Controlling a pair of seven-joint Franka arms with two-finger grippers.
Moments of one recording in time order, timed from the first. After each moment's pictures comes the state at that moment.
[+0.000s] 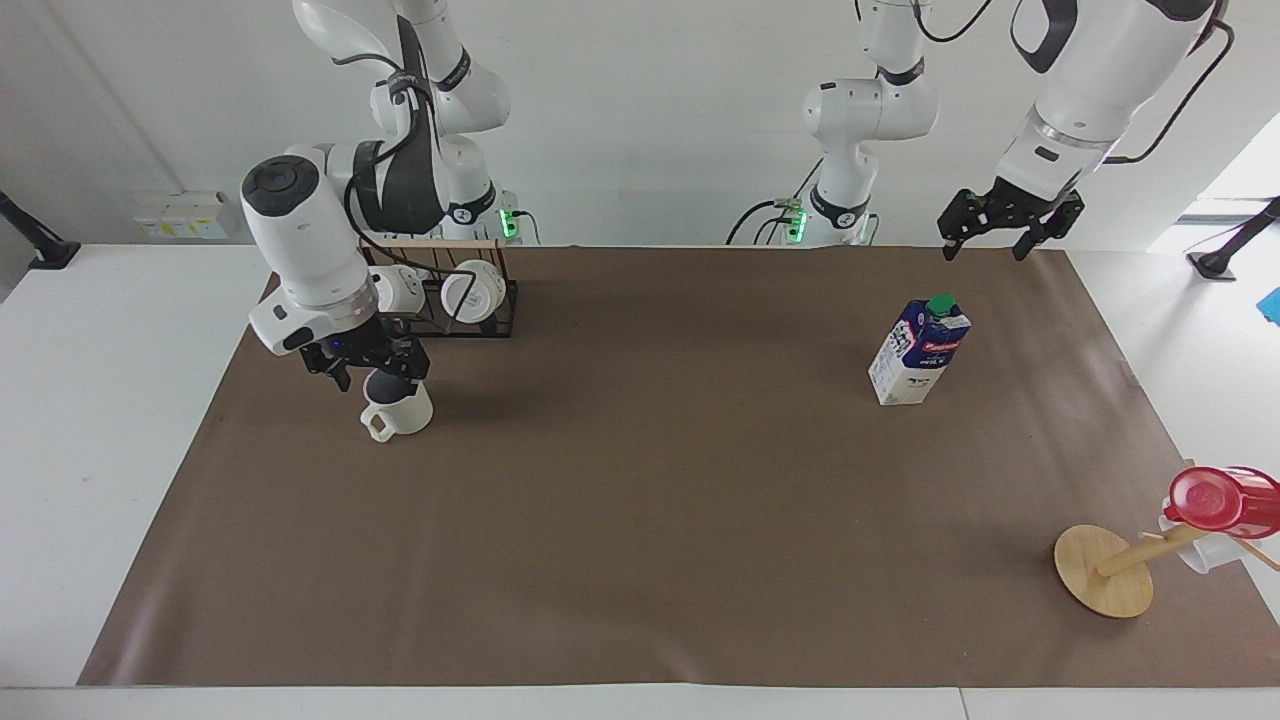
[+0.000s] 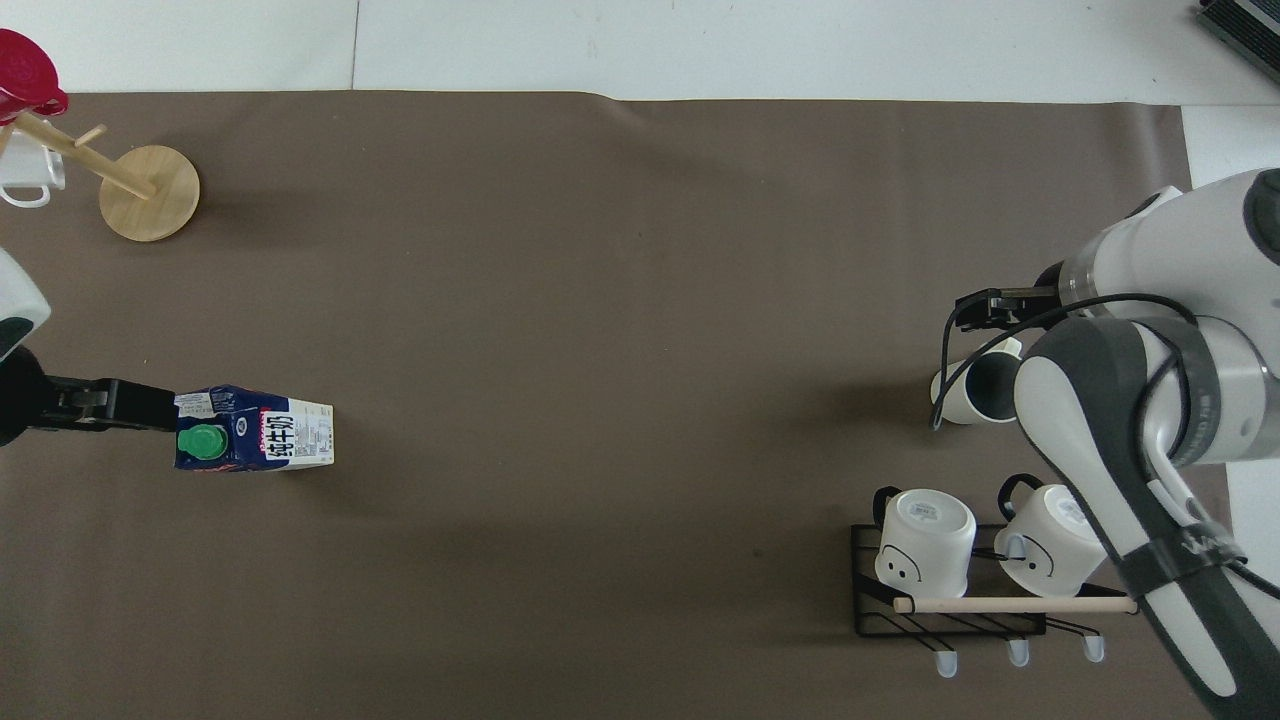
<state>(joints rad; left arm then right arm) -0.06 -0.20 -0.01 -1.87 0.01 1.63 0.00 0.12 0.12 -0.10 -1.93 -0.04 2.08 0.10</state>
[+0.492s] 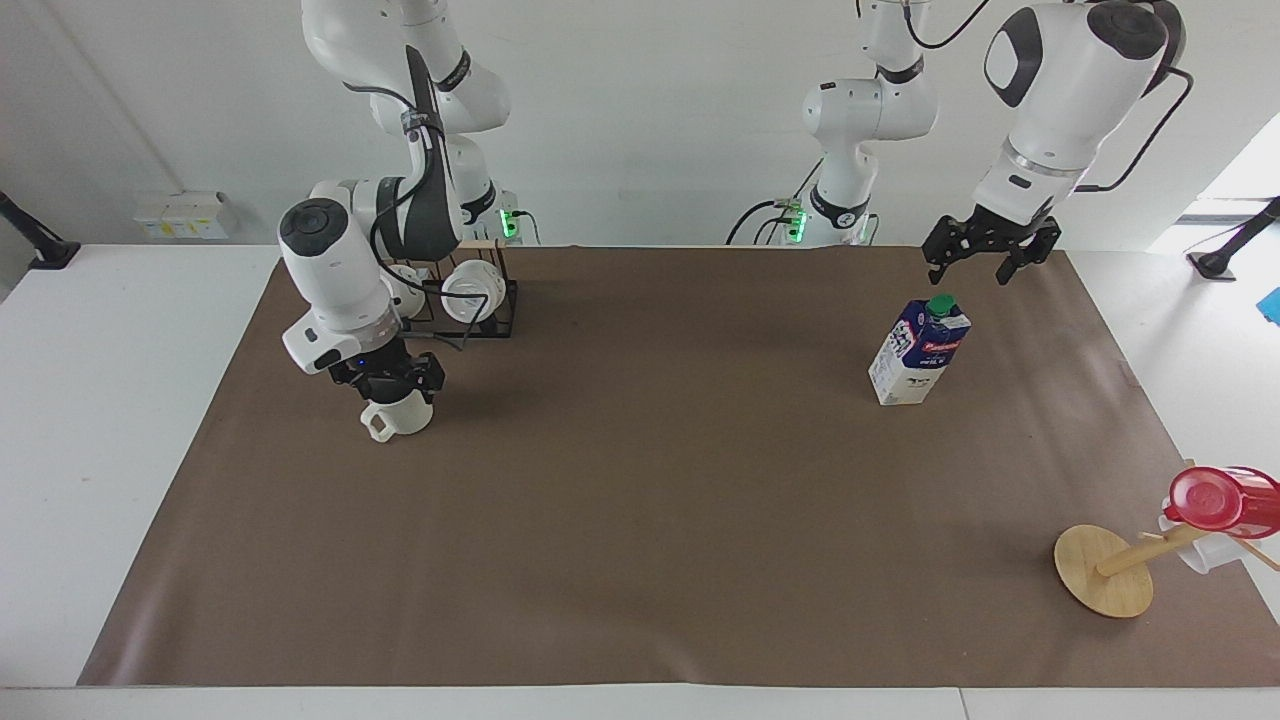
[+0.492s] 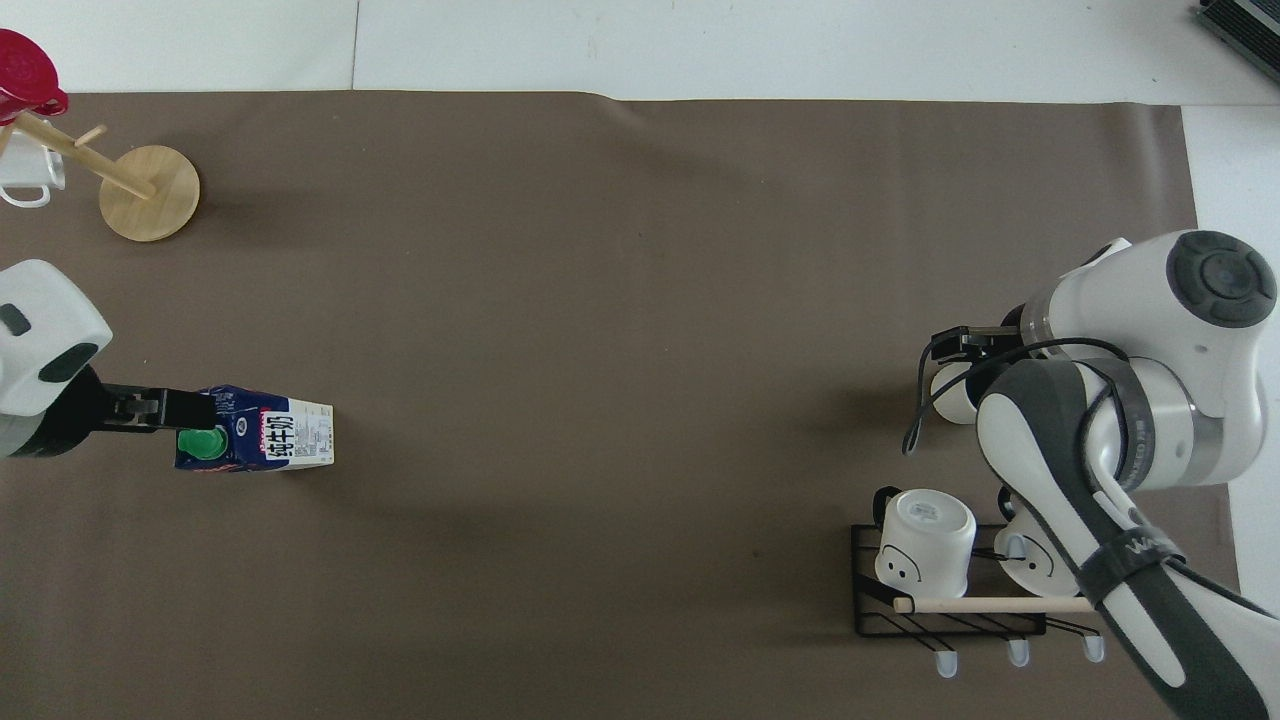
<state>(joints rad) -0.06 -0.24 -0.02 -2.05 0.01 1.83 0.00 0.12 0.12 -0.10 -2.06 -0.04 2.18 0.12</state>
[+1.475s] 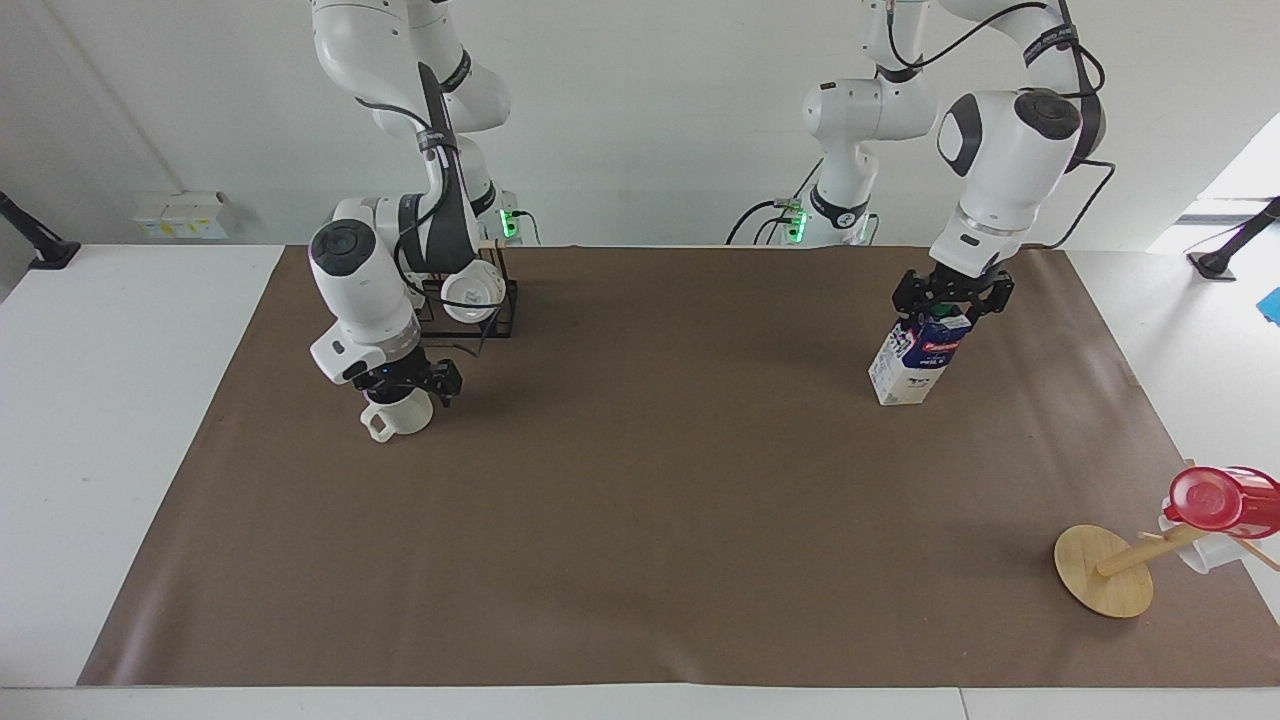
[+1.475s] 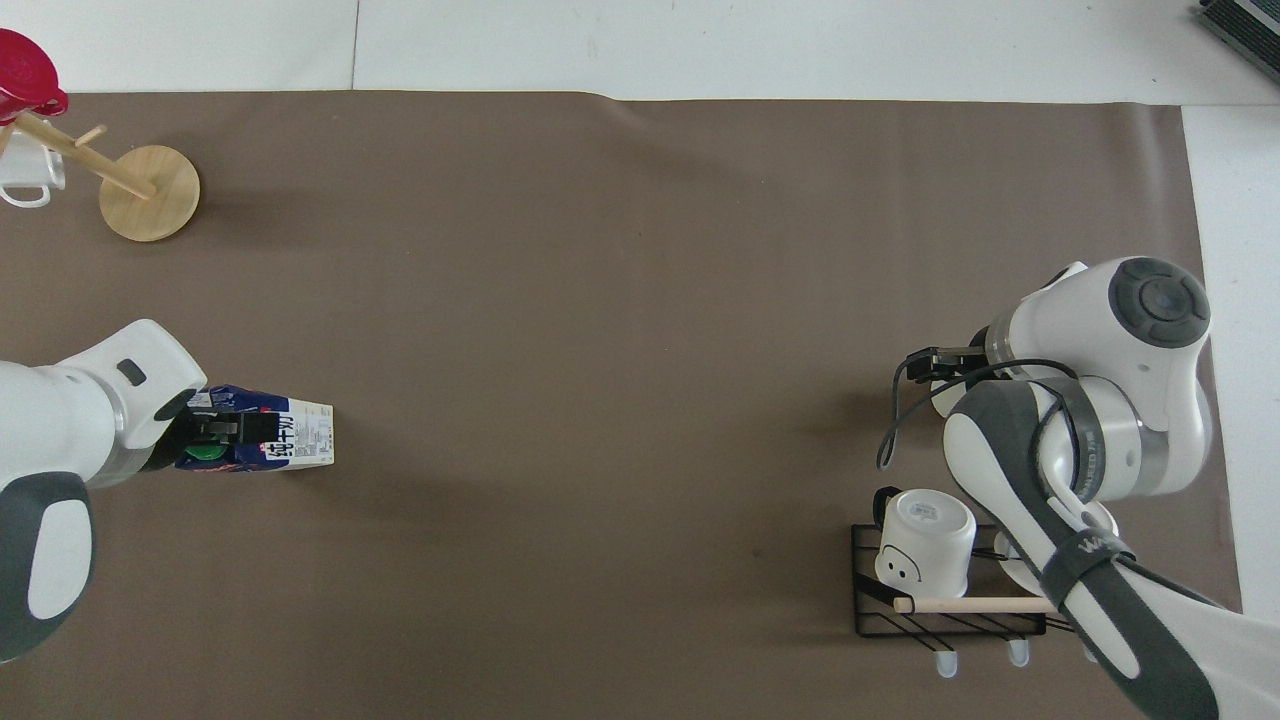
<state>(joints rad) -0.06 -0.25 -0.02 -2.30 0.01 2.15 0.00 0.15 0.15 -0.11 -2.12 -0.04 2.24 0.12</state>
